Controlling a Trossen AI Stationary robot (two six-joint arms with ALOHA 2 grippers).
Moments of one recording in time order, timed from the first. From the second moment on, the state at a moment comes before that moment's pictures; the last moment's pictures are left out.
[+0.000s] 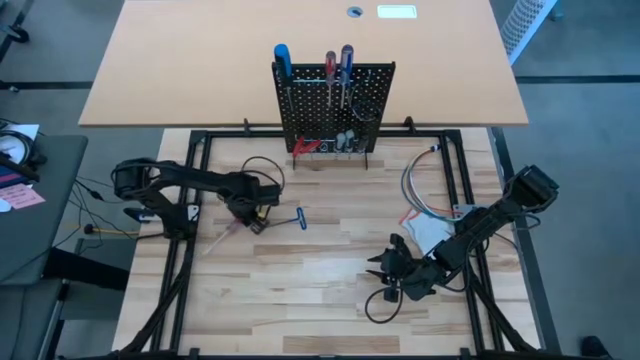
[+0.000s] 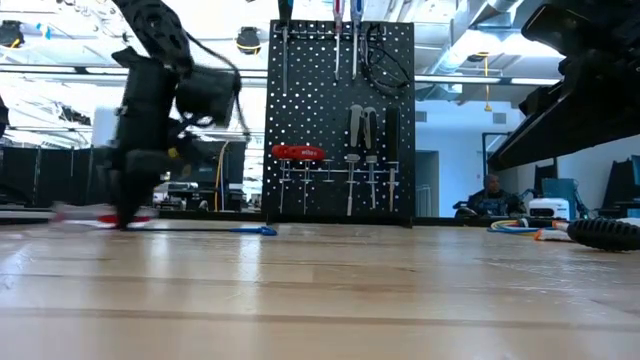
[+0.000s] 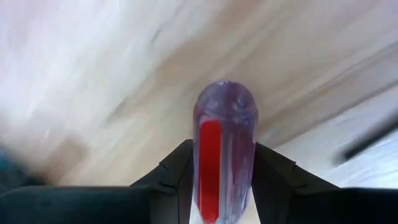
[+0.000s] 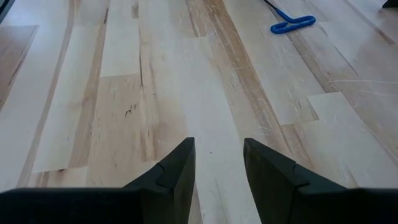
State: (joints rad) left arm 0.22 1.58 0.80 -0.91 -0.08 -0.63; right arm 0.67 1.51 0.60 0.11 0.68 0.57
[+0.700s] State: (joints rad) left arm -0.10 1.18 0.80 0.01 -0.36 -0.37; right arm 0.63 1.51 0.60 0.22 0.68 0.51
